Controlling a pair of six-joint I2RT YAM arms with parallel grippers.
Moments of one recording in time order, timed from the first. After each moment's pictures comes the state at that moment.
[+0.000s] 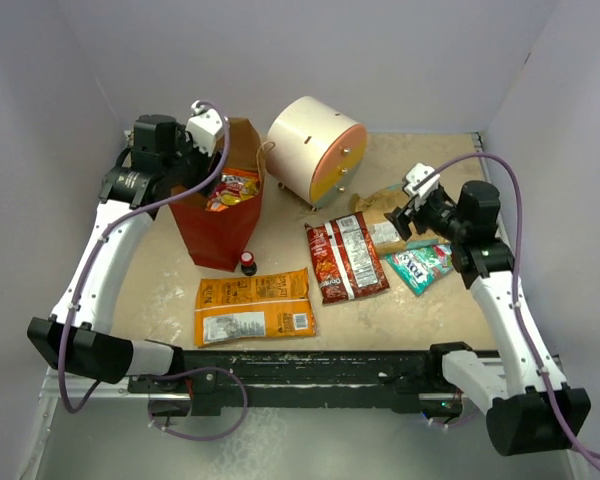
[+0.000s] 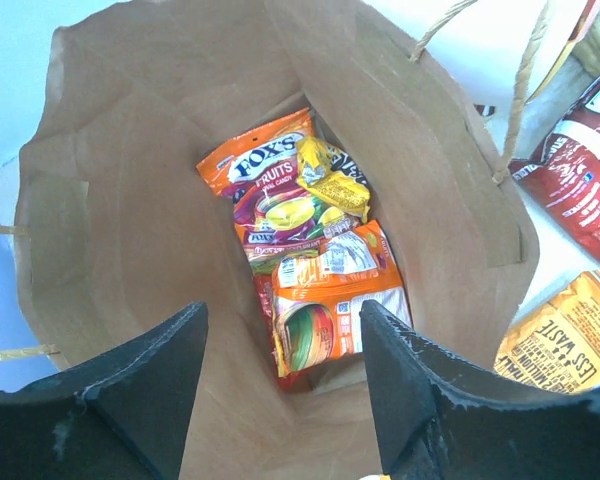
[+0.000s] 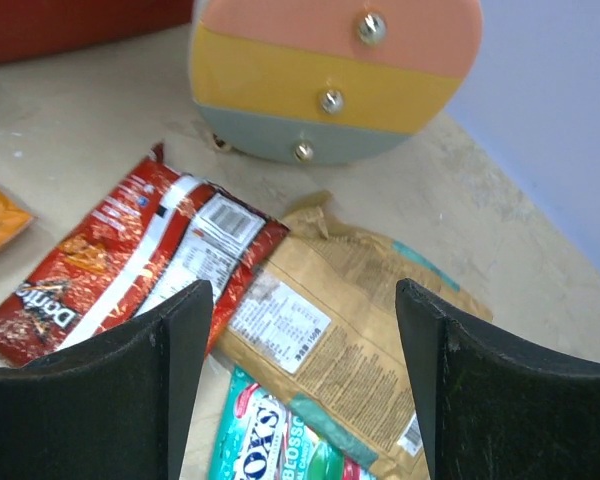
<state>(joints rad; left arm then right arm) -0.21 1.36 1.53 -0.75 0.15 0.32 0.08 0.94 0.90 -0.28 -0.56 -0.52</state>
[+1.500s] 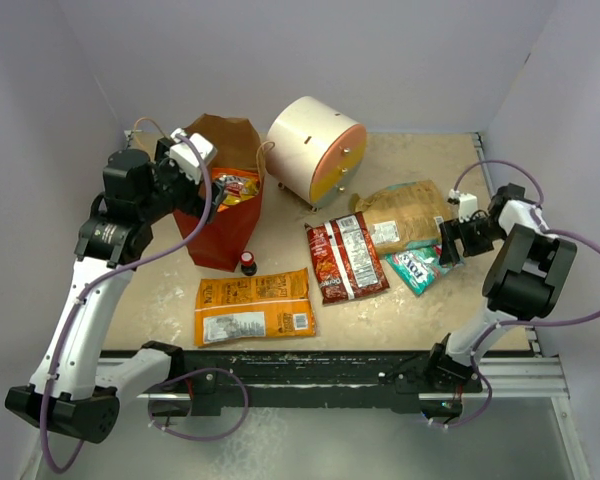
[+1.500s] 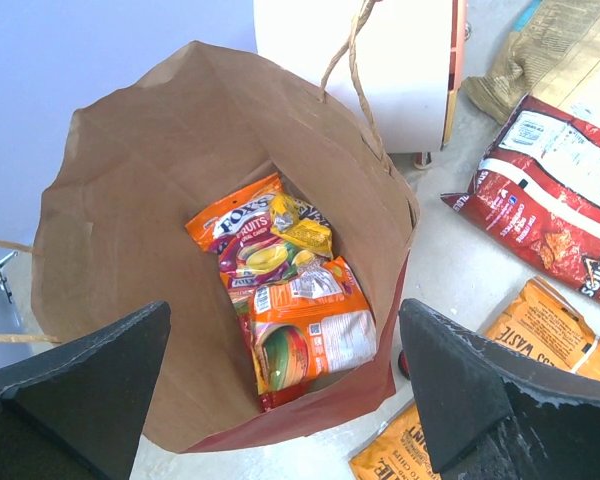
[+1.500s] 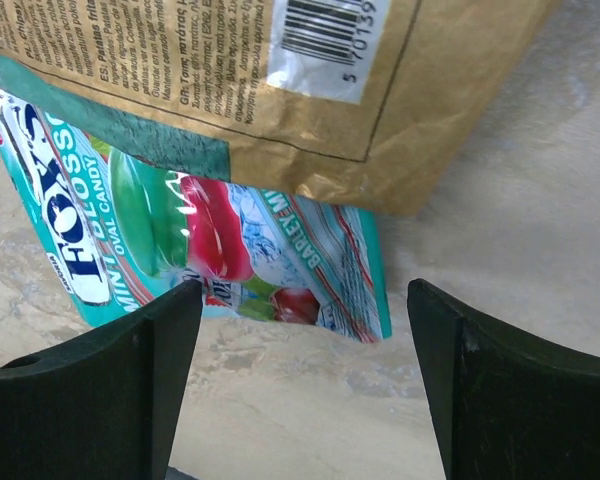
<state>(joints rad) -0.21 1.04 1.30 -0.59 0.29 0.33 -0.43 1.75 1.18 -0.86 -0.39 -0.75</state>
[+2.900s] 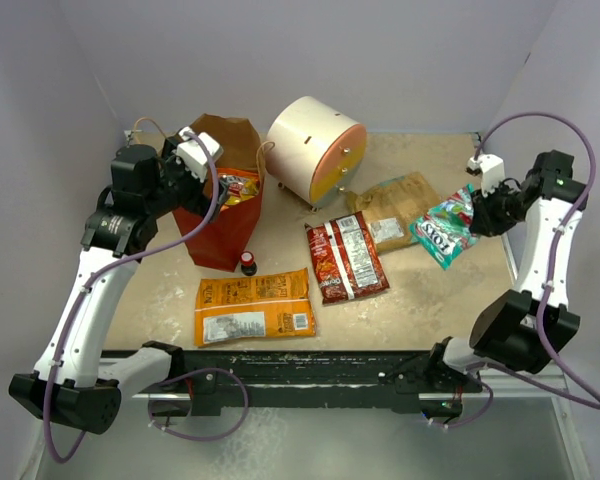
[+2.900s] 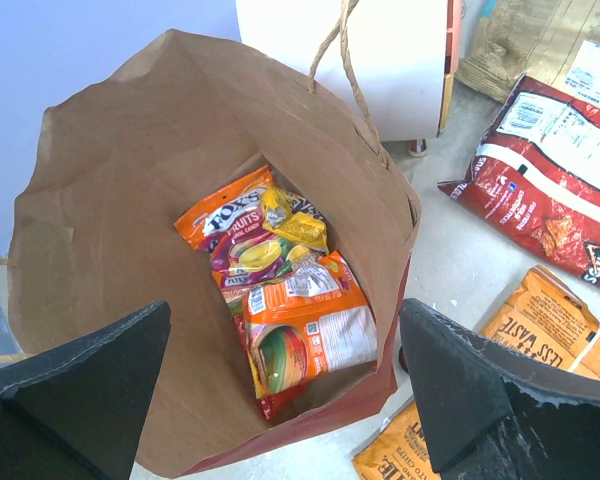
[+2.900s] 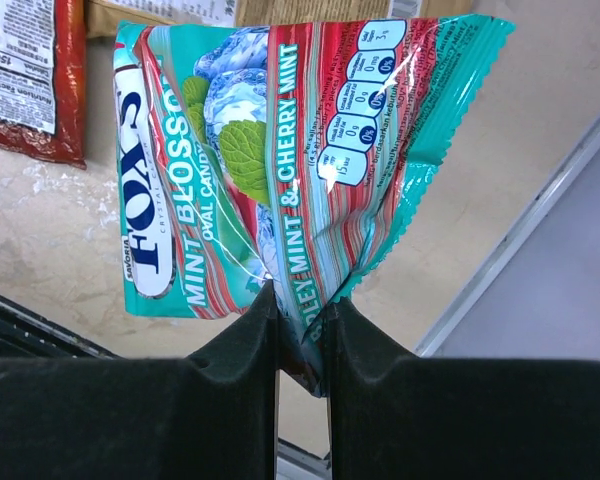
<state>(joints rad) -0.21 1.09 1.30 -0.59 0.31 0.36 -0.45 1.43 1.45 -1.22 -0.48 -0.93</state>
